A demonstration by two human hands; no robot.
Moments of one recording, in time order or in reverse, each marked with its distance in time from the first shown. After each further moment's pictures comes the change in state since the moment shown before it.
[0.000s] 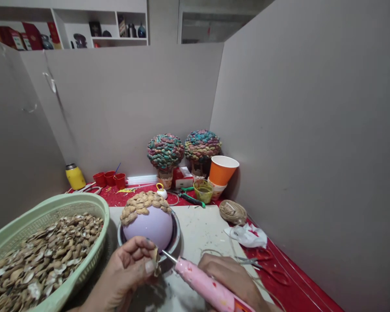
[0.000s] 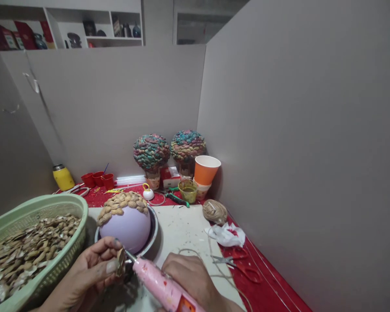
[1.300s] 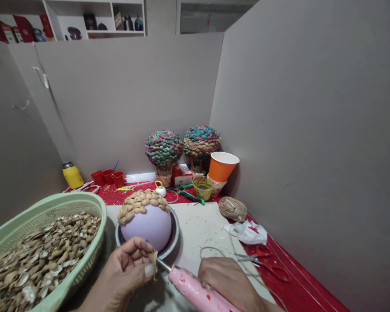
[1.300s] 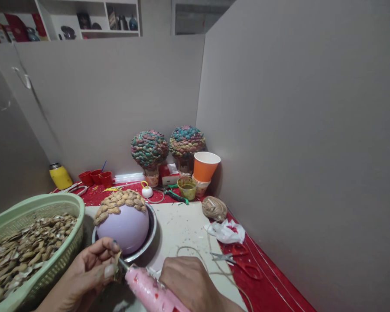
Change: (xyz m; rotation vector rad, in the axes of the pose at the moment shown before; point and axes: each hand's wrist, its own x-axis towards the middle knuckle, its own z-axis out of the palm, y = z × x) left_hand 0.002 -0.002 -0.001 0.060 0.010 0.004; right_hand -0.020 0.016 0.005 -0.087 -0.113 -0.057
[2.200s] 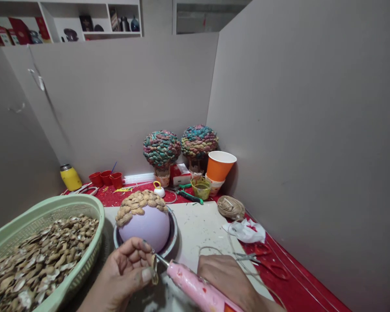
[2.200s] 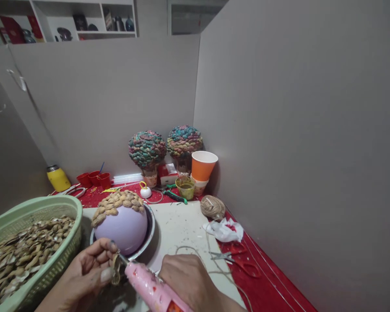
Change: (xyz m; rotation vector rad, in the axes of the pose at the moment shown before) left_hand 0.001 0.000 -0.001 -0.028 -0.045 0.018; right_hand 0.028 -0.014 -0.007 -0.331 0.100 -0.149
